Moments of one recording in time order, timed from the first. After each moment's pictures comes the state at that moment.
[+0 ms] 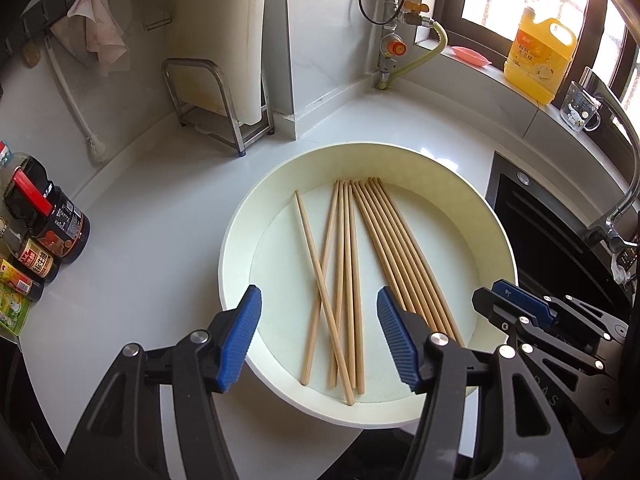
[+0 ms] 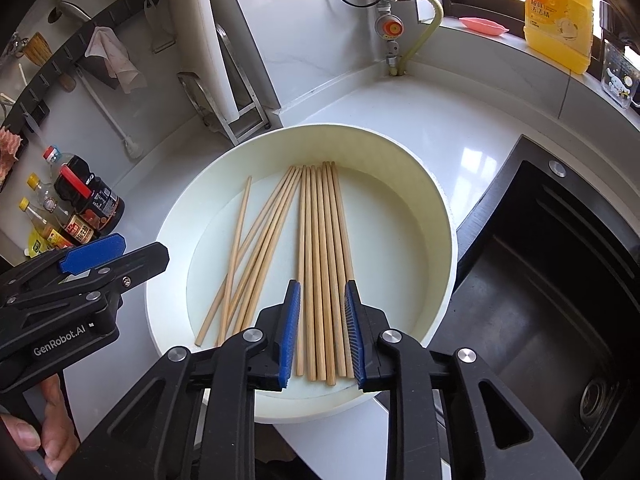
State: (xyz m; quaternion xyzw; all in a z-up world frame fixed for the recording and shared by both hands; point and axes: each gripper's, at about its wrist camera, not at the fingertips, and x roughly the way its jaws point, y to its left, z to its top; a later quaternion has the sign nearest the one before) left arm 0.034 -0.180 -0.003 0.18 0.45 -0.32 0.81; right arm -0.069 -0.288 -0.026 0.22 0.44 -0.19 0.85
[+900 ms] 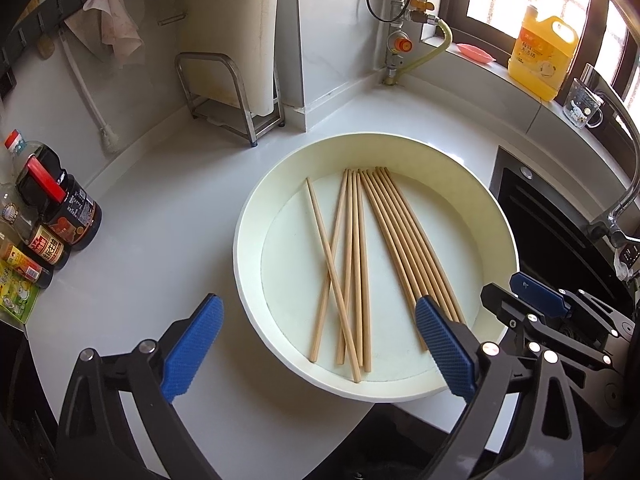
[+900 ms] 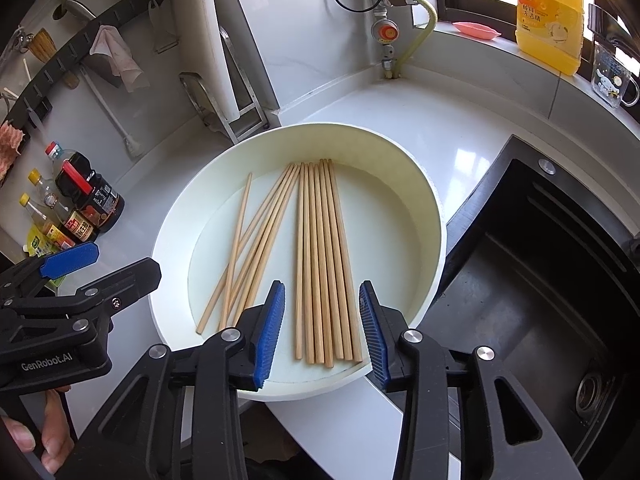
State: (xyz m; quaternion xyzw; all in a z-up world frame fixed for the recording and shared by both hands) left arm 0.023 -0.164 0.001 0.18 0.46 -0.30 0.82; right arm -0.083 -0.278 -0.020 0.21 0.44 -0.20 0.85
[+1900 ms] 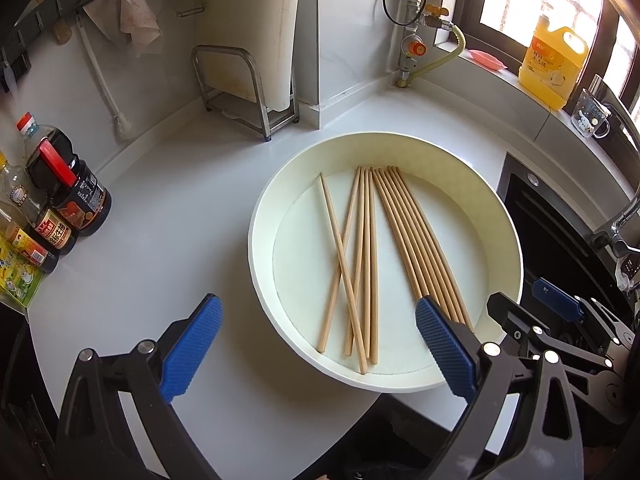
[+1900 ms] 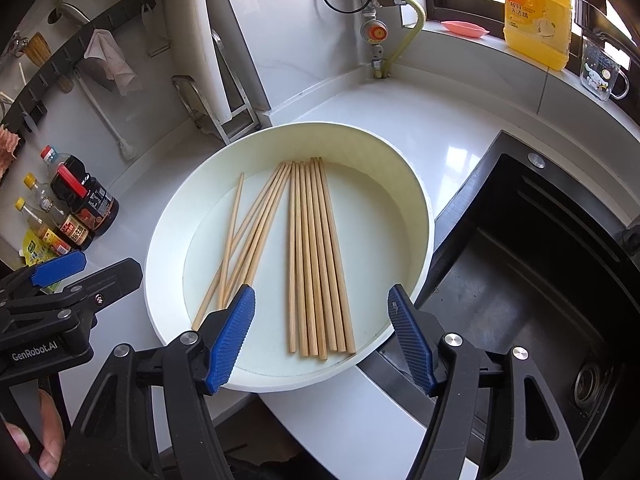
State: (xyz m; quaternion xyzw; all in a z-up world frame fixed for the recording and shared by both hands) left arm 0.023 -0.150 0.003 0.17 0.46 -0.29 0.82; right arm -0.091 -0.277 -0.019 0.22 0.44 -0.21 0.85
